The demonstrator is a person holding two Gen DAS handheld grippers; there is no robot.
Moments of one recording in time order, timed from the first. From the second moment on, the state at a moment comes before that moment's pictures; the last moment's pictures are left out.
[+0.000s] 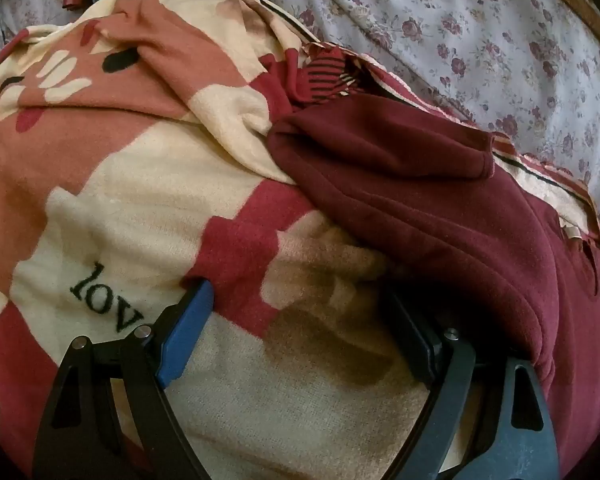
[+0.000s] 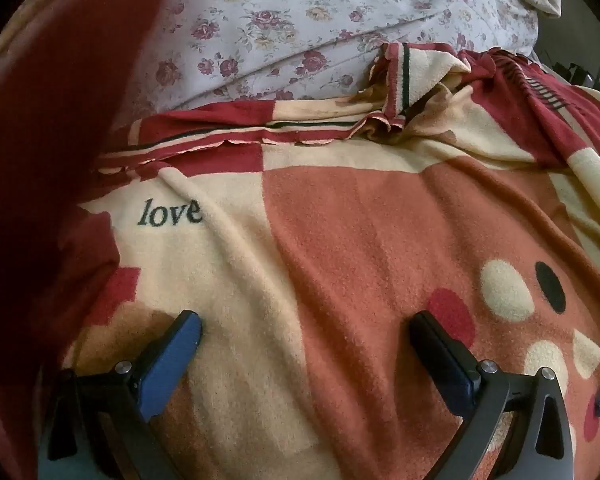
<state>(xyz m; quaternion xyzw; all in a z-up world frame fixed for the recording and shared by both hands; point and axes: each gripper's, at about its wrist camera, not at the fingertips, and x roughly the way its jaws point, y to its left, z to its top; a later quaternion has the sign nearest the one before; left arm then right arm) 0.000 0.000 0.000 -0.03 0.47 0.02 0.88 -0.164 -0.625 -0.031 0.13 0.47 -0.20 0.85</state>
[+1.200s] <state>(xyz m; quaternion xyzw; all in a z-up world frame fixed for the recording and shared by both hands) -0.132 -0.083 0.097 0.03 0.42 -0.11 0.90 -0.234 -0.593 0.016 0.13 0.47 -0.14 0.86</state>
